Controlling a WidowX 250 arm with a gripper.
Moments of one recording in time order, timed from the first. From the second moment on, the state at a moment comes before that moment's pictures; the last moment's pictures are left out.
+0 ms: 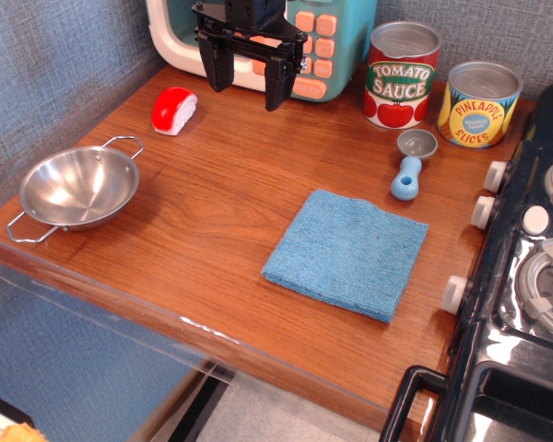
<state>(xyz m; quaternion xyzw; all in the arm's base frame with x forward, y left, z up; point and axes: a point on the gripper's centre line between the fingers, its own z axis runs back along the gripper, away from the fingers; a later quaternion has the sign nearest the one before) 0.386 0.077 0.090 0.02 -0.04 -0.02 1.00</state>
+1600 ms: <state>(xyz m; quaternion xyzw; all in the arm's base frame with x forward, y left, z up) 0.293 0.099 0.046 0.06 -0.01 0.02 1.00</state>
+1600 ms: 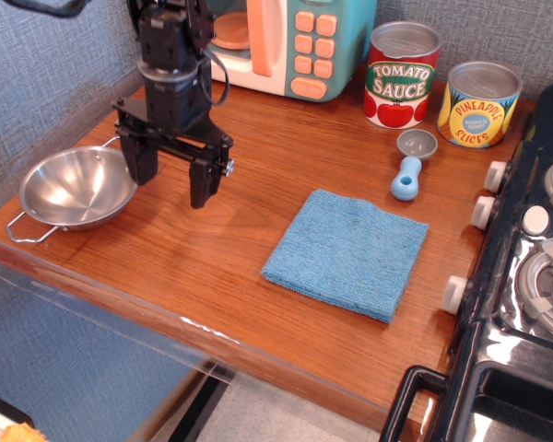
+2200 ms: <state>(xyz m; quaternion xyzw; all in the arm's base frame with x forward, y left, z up) 0.277 0.128 0.057 0.05 -0.03 0.08 1.00</state>
